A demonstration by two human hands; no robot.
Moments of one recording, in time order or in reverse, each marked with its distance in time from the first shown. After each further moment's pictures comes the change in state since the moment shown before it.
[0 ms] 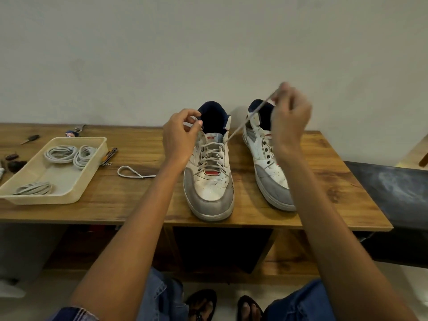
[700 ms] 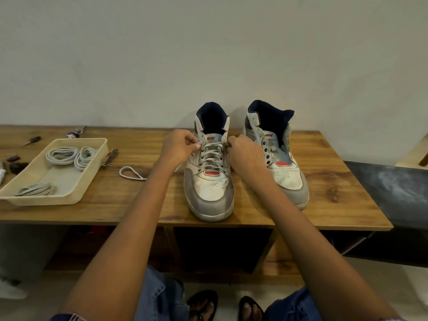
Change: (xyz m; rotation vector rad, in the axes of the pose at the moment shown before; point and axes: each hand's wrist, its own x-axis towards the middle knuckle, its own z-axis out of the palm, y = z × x) left_hand -0.002 -0.007 -0.013 0.193 -0.413 -0.218; right_hand -0.049 0.040 0.025 -1.056 -0.748 -0.208
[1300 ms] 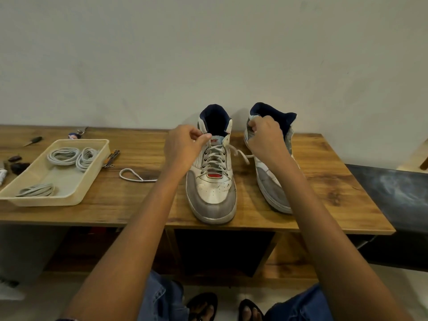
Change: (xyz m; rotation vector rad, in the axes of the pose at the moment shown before) left_hand -0.012 0.017 0.003 0.062 0.264 0.061; right_hand 0.017 0.020 -0.035 0.188 0.084 0.148
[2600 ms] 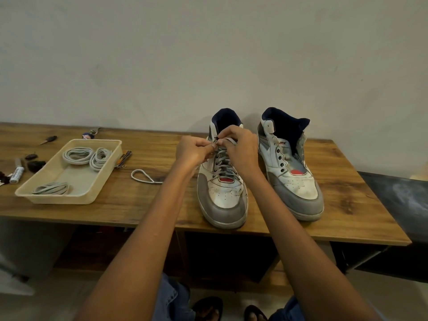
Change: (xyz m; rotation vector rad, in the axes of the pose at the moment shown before) left_hand 0.005 -0.014 0.002 -0.536 -0.222 -0.339; right_hand -0.005 -0.043 0.060 0.586 0.165 -0.123
